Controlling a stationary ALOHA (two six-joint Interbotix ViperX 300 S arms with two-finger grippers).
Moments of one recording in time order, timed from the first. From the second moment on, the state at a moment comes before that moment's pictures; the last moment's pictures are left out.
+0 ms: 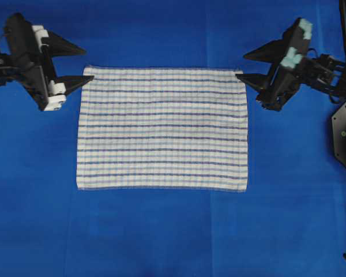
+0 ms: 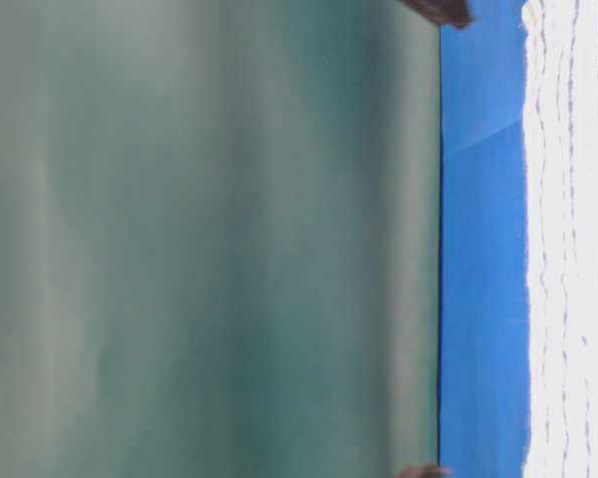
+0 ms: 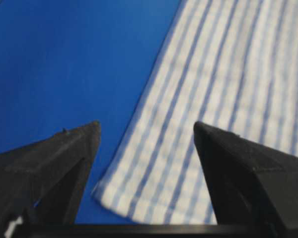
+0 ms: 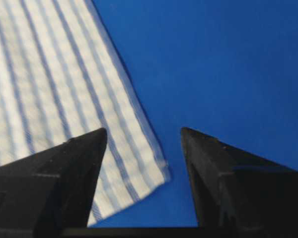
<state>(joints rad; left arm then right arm) 0.36 -0.25 1.19 -0.04 -0.45 0.06 -0.41 -0.19 1.18 0.16 -0.42 0.01</state>
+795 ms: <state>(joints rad) 0.40 0.07 1.15 -0.05 -0.57 0.03 -0.40 0.04 1.16 0.22 -0.55 0.01</state>
